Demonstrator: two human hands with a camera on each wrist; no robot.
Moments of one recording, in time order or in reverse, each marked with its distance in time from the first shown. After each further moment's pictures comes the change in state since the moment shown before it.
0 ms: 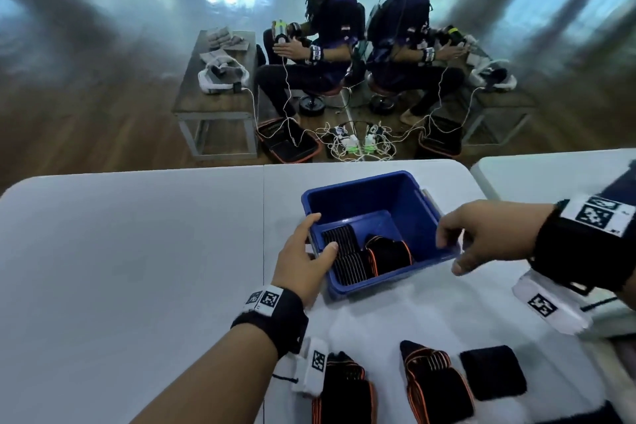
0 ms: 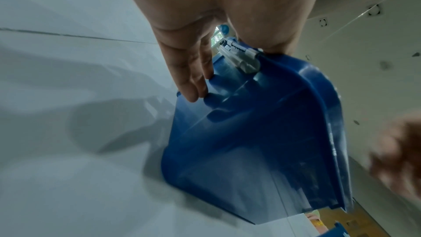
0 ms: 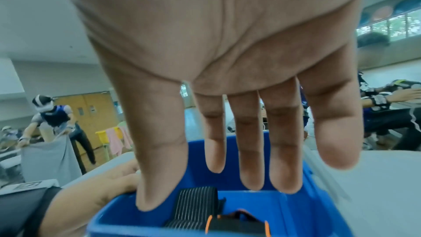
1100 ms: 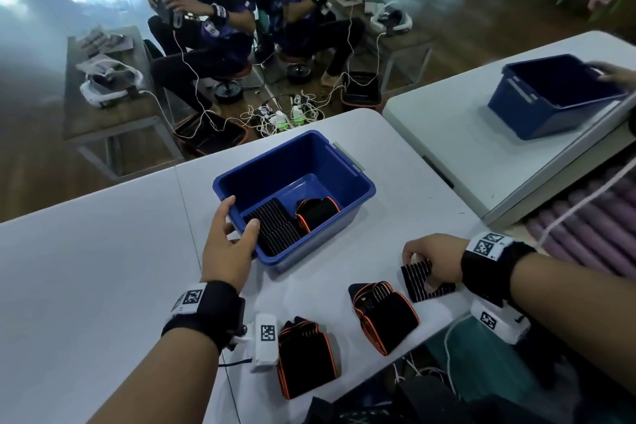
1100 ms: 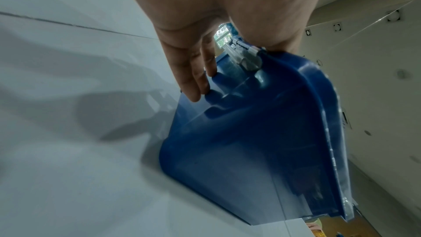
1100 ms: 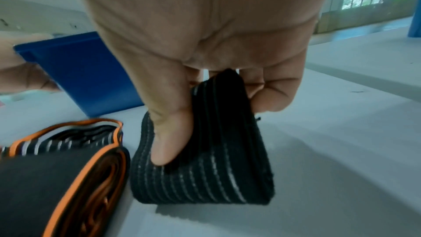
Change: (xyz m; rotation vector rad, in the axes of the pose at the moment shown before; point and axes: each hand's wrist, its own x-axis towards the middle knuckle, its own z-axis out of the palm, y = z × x) left_hand 0.002 -0.007 0.005 -0.019 0.030 -0.019; right_hand -0.019 0.061 0.186 0.285 -0.081 0.231
